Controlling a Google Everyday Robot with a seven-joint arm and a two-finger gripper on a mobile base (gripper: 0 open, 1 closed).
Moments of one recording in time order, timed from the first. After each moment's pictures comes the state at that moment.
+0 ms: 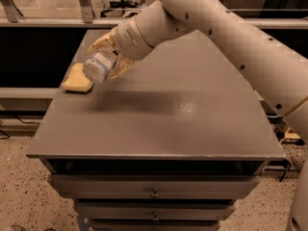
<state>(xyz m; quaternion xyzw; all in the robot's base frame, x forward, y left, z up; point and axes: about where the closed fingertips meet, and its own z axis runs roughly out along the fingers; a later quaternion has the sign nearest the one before) 0.606 0.117 0.922 -0.88 0.12 0.01 0.46</state>
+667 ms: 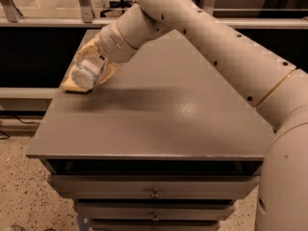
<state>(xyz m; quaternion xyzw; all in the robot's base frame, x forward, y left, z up) 0.609 0.154 0.902 -0.90 0.08 0.02 0.43</state>
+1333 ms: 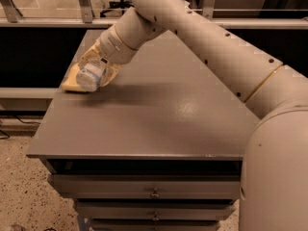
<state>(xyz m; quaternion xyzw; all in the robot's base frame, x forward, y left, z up) 0.625 0.154 0.879 -0.91 0.10 0.03 0.40</state>
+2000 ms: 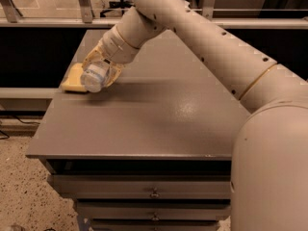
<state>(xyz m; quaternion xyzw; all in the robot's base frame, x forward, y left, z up) 0.629 0.147 0.873 -0.92 0.09 0.04 0.38</state>
